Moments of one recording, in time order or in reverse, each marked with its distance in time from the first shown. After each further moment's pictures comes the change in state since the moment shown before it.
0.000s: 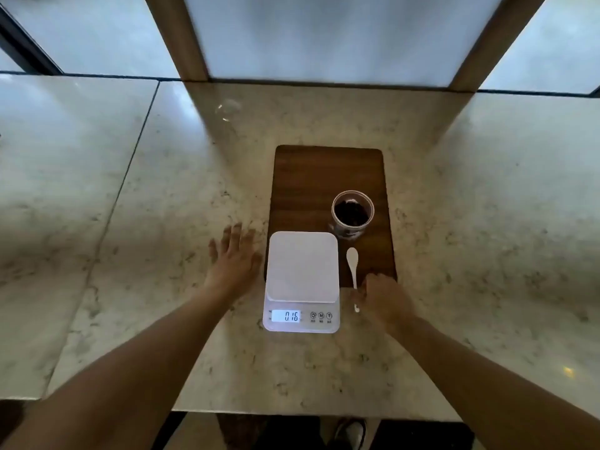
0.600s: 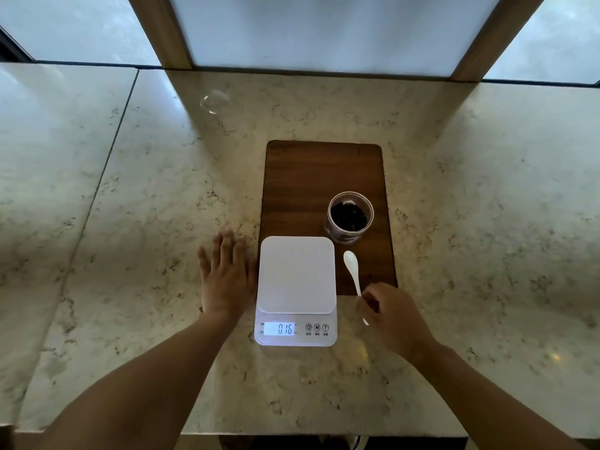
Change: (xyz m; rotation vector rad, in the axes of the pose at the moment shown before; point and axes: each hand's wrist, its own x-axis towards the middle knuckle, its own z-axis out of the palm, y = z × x) left_hand -0.003 0.010 0.026 0.049 0.230 -0.018; right_hand -0.014 0.020 -0.001 0.298 0.152 -0.189
